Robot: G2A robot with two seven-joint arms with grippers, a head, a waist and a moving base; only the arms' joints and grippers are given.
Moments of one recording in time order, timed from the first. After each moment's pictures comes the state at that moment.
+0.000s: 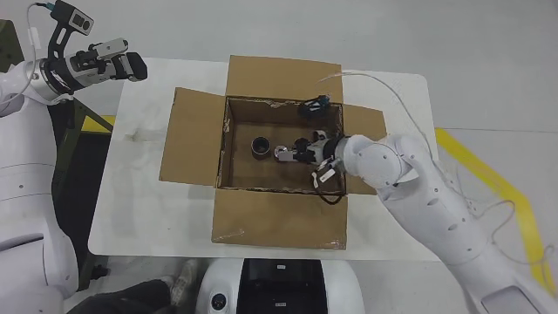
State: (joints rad) left arm 0.80 -0.92 -1.71 -1.13 -0.47 -0.25 -1.53; right arm -0.91 -1.17 0.85 -1.72 -0.59 0.17 1.03
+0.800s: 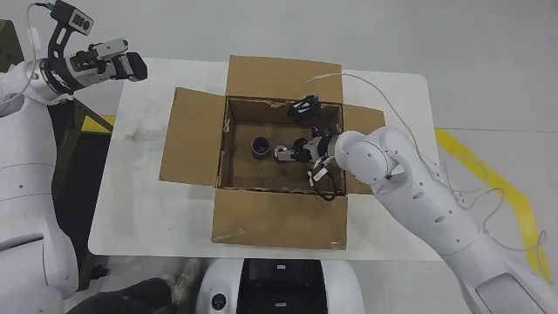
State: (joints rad) left arm 0.80 -0.92 -1.71 -1.13 -0.47 -0.25 -1.53; right arm -0.86 -1.19 0.79 -1.67 -0.66 0.12 1.03
